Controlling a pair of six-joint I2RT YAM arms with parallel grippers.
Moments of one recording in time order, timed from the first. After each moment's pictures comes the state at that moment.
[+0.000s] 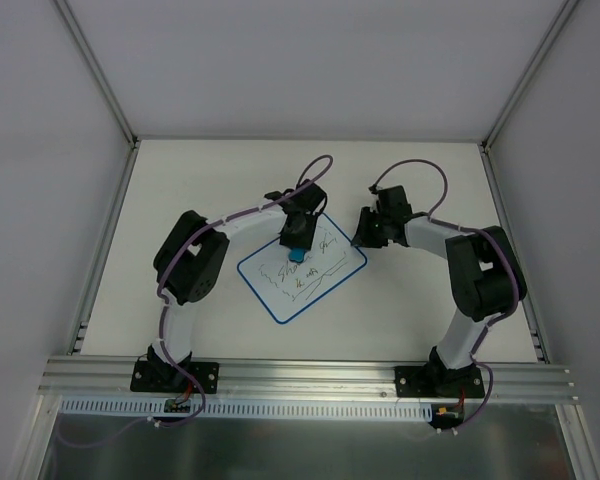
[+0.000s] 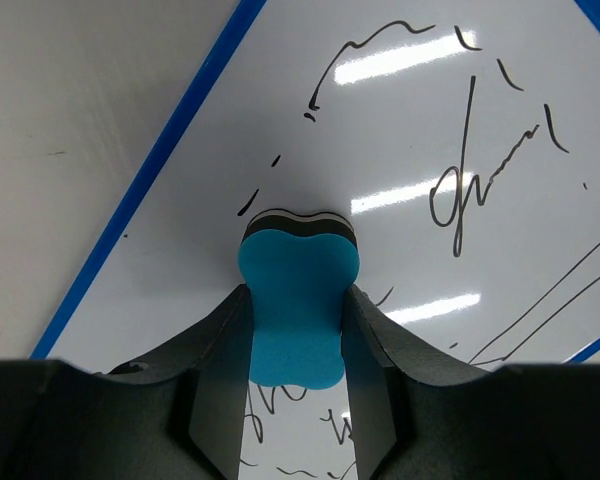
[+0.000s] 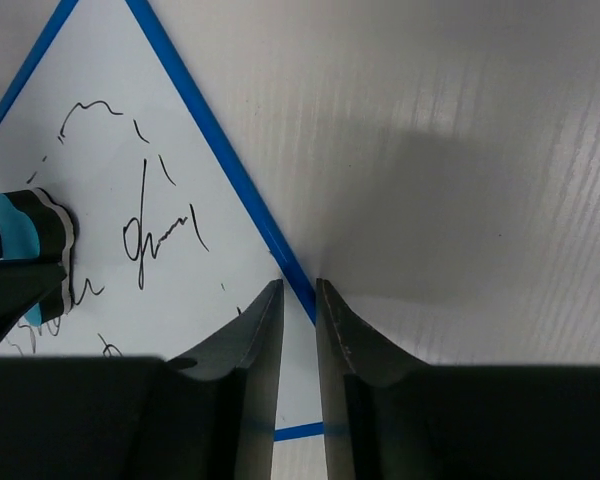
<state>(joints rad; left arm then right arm) -0.71 2.05 1.49 -0.61 -0.11 -0.45 0.32 1.78 0.97 -0.12 -0.26 0.41</state>
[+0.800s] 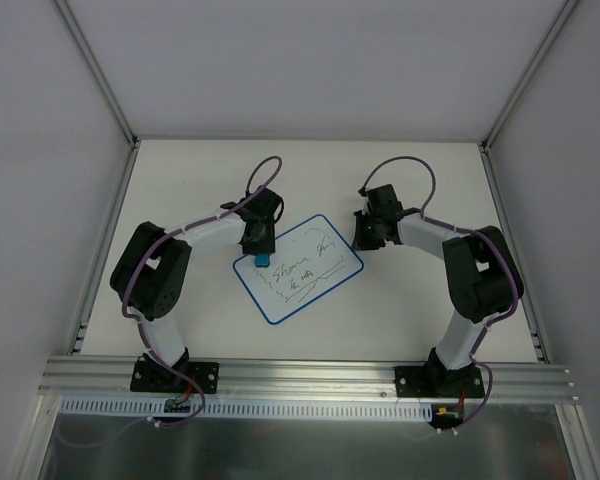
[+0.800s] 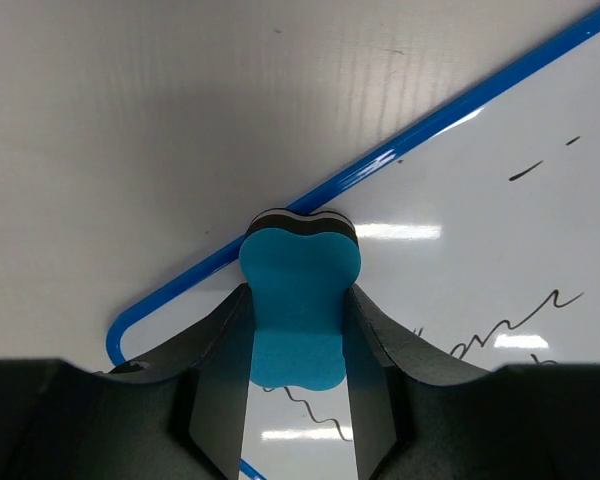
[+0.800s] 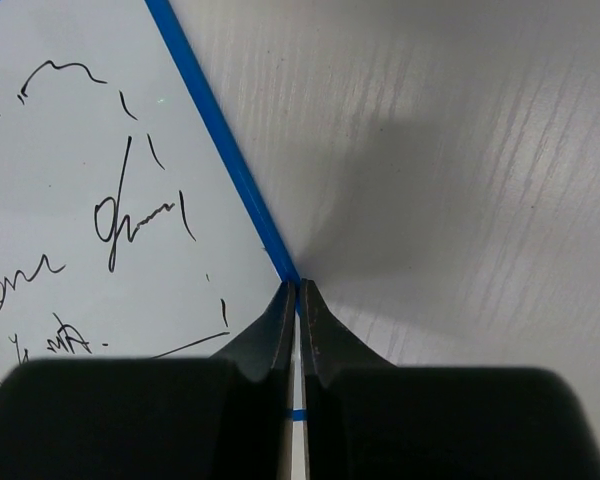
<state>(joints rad) -0.55 1.80 1.14 -0.51 -0.17 -0.55 0.40 1.79 1.03 -0.28 -0.16 0.32</state>
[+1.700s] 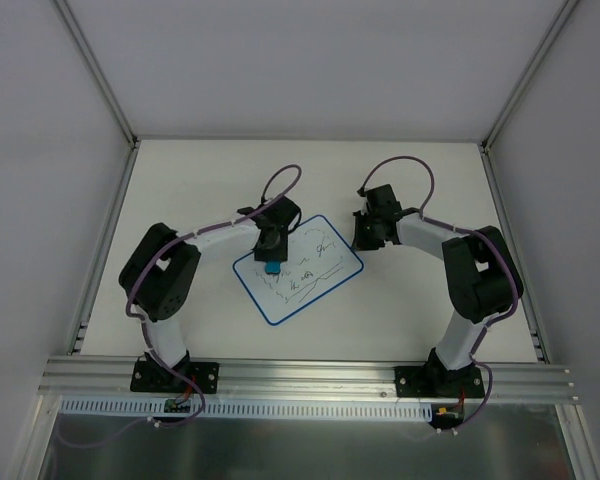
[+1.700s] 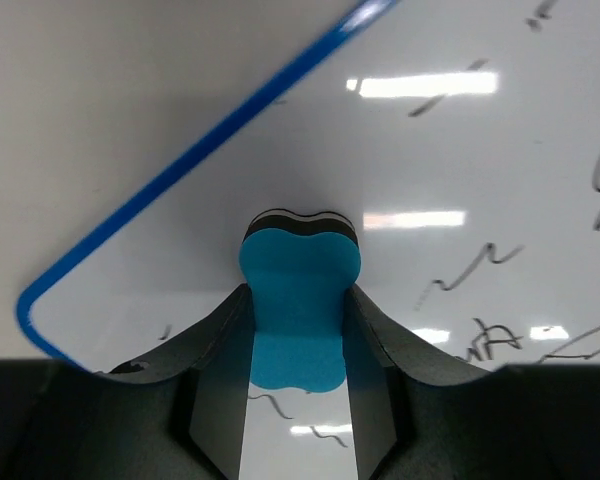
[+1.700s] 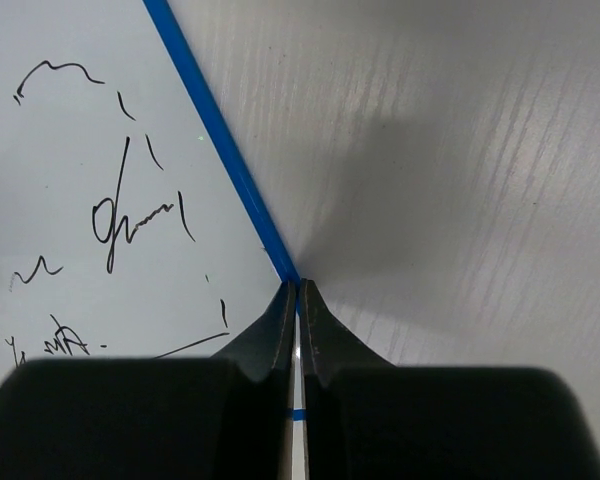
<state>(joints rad) -0.70 1.86 1.21 -0.58 -0.24 -0.60 0.41 1.79 1.04 -0.29 -0.15 0.32</state>
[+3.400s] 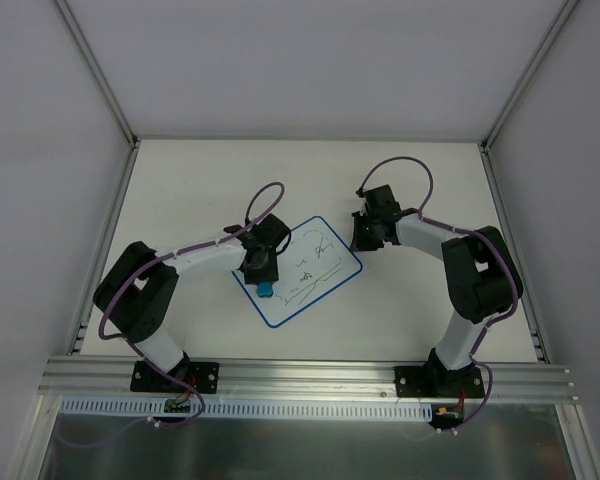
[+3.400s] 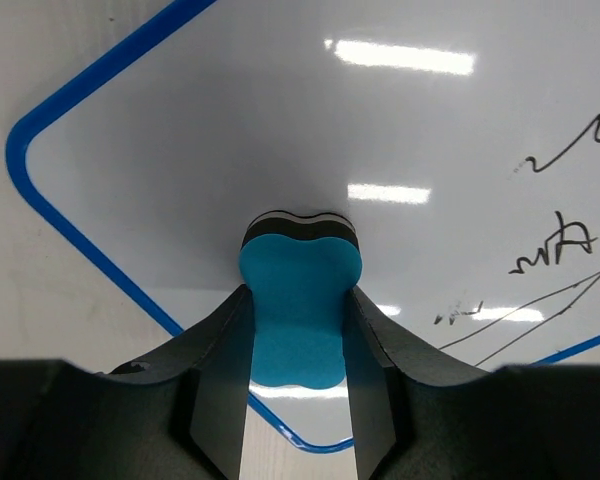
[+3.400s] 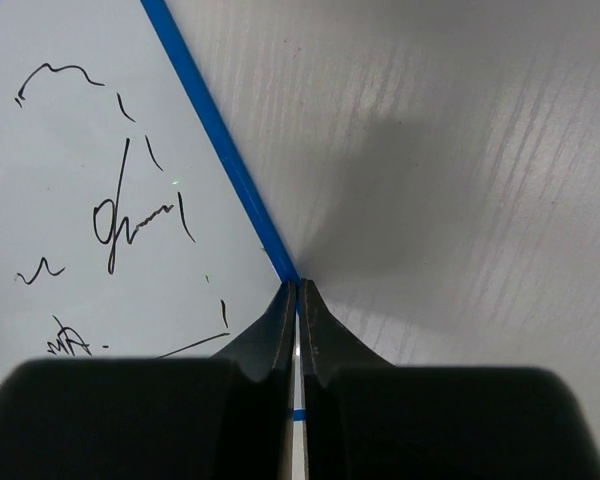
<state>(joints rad) -0.70 1.64 0.96 -0.60 -0.20 -0.78 0.41 1.79 1.04 -0.28 -0.15 0.32</state>
